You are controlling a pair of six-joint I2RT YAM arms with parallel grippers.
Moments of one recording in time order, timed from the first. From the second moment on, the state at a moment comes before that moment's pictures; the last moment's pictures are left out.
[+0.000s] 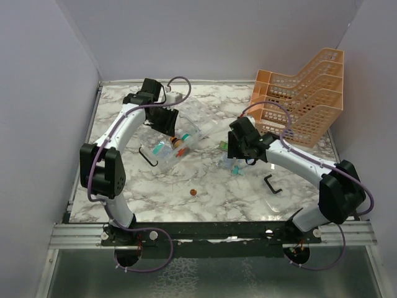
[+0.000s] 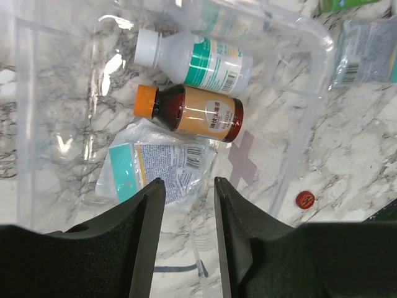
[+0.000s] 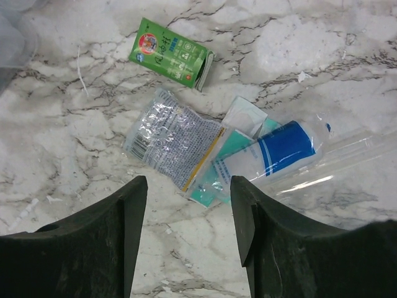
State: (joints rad) left arm -0.25 1.79 1.53 -0.91 0.38 0.19; right arm 0.65 1.49 1.06 -0.54 0.28 0.60
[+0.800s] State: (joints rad) left arm -0.25 1.29 1.42 -0.63 0.20 0.00; right arm 0.65 1.86 1.24 -0.47 0.12 0.19
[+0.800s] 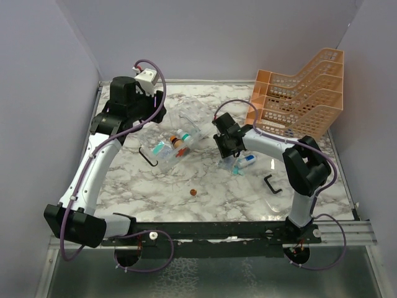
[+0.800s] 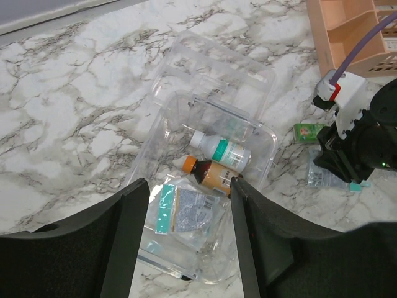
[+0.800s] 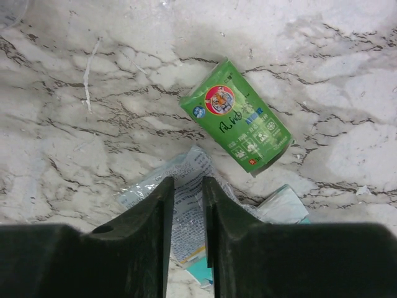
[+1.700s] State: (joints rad) left arm -0.25 1.27 1.36 -0.56 0.23 -0.08; right arm 0.58 1.79 1.25 -0.48 0.08 0.29
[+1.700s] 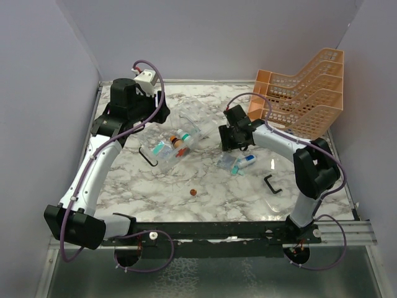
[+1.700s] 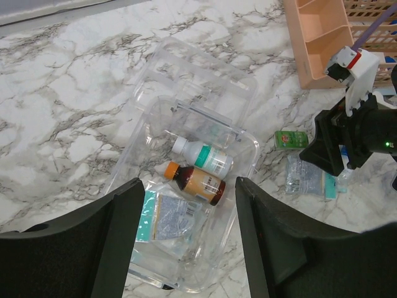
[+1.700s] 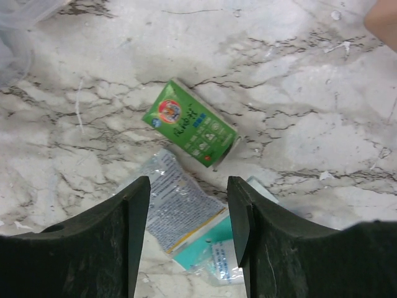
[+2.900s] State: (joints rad) left arm -0.25 1.25 1.32 -0.55 0.33 -0.10; right arm 0.55 1.79 1.14 -0.49 -0.19 0.29
